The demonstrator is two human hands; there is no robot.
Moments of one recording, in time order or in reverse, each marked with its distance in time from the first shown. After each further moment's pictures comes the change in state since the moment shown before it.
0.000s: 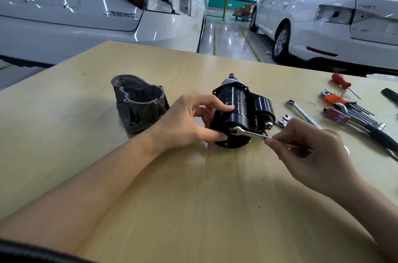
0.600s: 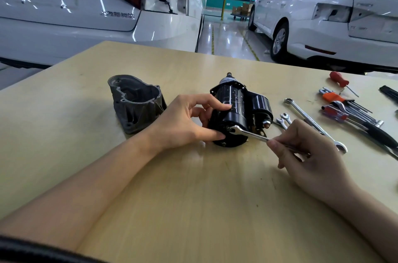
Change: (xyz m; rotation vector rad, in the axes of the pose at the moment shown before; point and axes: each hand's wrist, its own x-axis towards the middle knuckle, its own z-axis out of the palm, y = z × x) left_hand 0.000 -0.002 0.000 -0.014 -0.011 0.006; right_hand -0.011 0.002 0.005 0.172 0.019 0.076
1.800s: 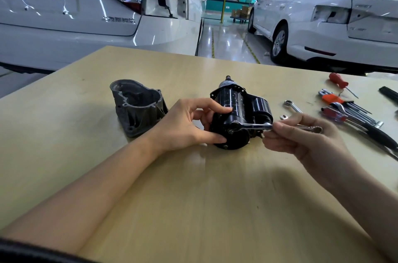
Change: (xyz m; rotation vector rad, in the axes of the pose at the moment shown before) left_hand -0.002 0.004 -0.001 0.019 -0.005 -0.042; right_hand 0.023 -0.014 -0.007 0.752 0.073 0.577
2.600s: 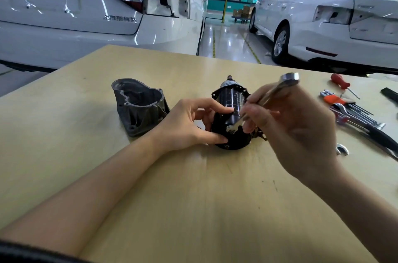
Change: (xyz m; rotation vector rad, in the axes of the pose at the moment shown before) left_hand 0.000 -0.002 0.000 -0.023 -0.013 0.054; right_hand 0.002 -0.013 0.053 -0.367 -0.216 -0.717
